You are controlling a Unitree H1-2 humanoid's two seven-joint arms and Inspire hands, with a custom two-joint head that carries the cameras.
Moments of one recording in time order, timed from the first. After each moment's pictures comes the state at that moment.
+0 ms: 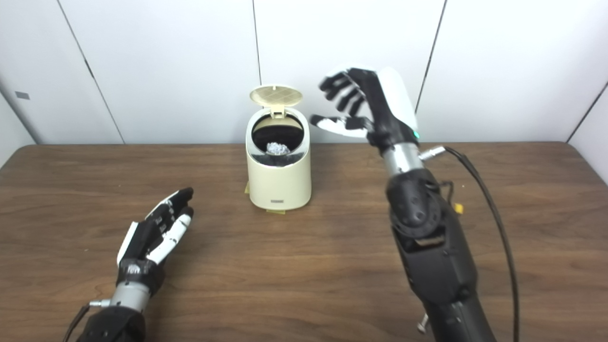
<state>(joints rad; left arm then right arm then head) -0.11 0.09 0.06 -0.18 -0.07 0.27 -0.02 -0.45 -0.15 0.05 -0.17 -0.49 0.25 0.00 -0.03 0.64</state>
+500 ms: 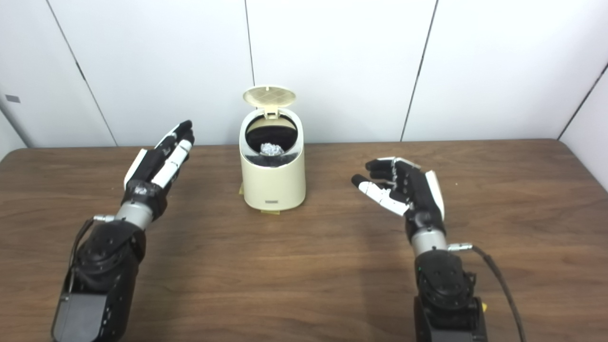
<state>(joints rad) -0.42 0.21 0.01 -0.07 -0.05 0.44 -0.09 -0.18 0.00 -0.11 -0.22 -0.10 0.43 0.03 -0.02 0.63</state>
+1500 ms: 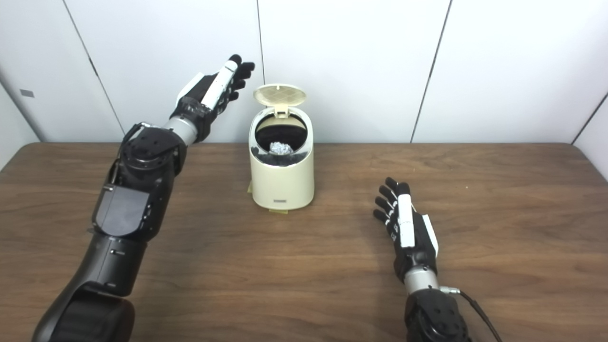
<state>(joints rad) -0.79 0.16 -0.06 0.23 0.00 0.46 -0.15 -0.10 0.06 -0.09 -0.13 0.06 0.30 -0.03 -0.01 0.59</state>
